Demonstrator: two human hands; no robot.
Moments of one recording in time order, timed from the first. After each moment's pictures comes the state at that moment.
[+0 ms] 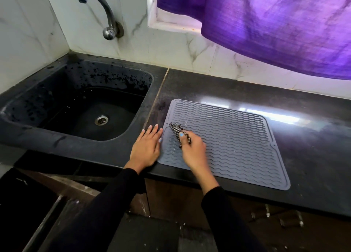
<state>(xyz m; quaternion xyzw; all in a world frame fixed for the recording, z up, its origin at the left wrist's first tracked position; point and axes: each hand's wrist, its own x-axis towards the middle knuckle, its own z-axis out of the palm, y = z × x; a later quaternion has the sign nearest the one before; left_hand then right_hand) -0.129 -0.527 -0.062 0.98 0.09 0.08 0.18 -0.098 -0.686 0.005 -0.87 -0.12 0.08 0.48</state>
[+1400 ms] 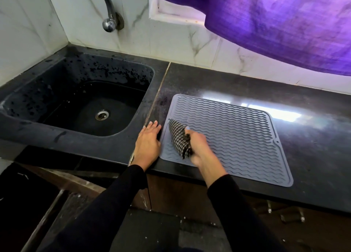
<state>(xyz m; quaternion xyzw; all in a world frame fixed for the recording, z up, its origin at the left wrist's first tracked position) -0.125 -0.534 -0.061 0.94 0.15 0.17 0.24 -0.090 -0.673 0.017 -0.63 0.14 0.27 0.71</state>
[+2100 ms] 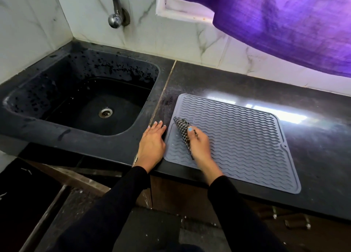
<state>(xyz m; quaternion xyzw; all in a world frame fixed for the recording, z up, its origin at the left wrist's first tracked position) -0.124 -0.532 -0.062 0.95 0.15 0.17 0.23 -0.075 -0.670 -0.017 -0.80 -0.05 0.13 0.58</state>
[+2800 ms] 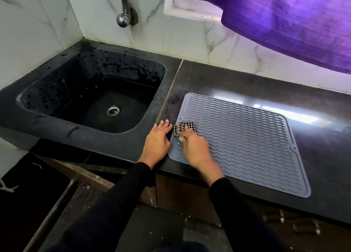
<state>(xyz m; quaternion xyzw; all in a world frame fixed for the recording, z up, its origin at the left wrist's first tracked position) -0.123 -0.527 -0.060 0.94 0.15 0.16 0.27 -0.082 -0.659 -0.014 -0.92 -0.29 0.10 0.22</state>
